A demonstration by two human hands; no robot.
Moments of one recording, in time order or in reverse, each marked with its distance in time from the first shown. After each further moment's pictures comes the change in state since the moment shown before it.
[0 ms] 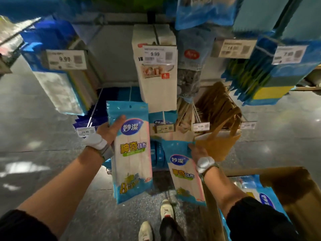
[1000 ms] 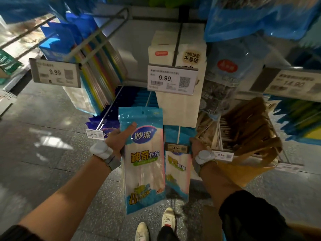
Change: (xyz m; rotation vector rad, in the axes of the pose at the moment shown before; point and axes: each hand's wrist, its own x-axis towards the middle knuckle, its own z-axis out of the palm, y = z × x) left_hand 0.046 0.000 0.033 -0.293 0.001 -0.100; right_hand 0.148 -0.076 0.055 0.382 -0.224 0.087
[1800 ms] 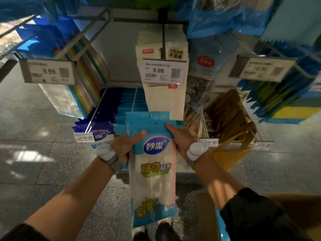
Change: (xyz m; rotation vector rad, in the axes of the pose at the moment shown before) left_hand -0.024 -0.010 0.020 -0.062 -0.446 -0.037; right_hand -0.093 -0.025 0.018 0.084 -0.307 -0.277
